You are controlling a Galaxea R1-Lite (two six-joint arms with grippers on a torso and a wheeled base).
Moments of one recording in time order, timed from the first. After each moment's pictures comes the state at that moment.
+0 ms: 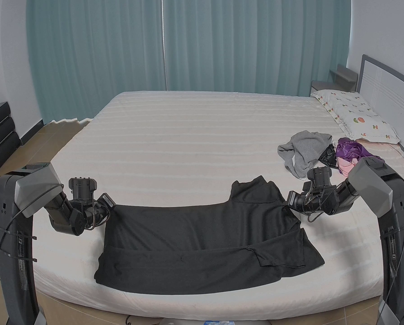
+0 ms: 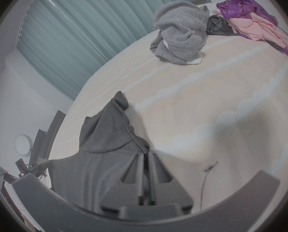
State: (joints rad) left arm 0.02 2.48 -1.05 -0.82 -0.04 -0.77; right arm 0.08 2.63 -1.45 -0.44 0.25 0.46
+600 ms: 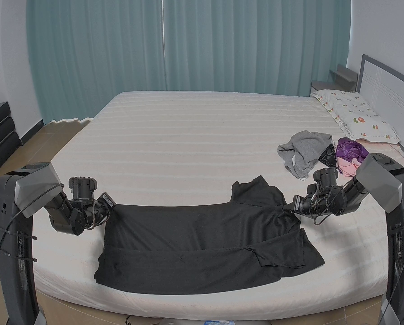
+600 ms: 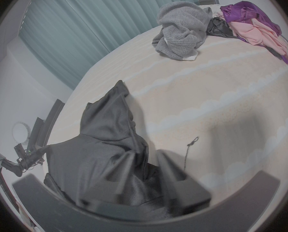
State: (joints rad) left arm 0.02 2.48 -1.06 -0.82 -0.04 -0.77; right arm 0.07 2.55 -1.32 -0.43 0.29 0.36
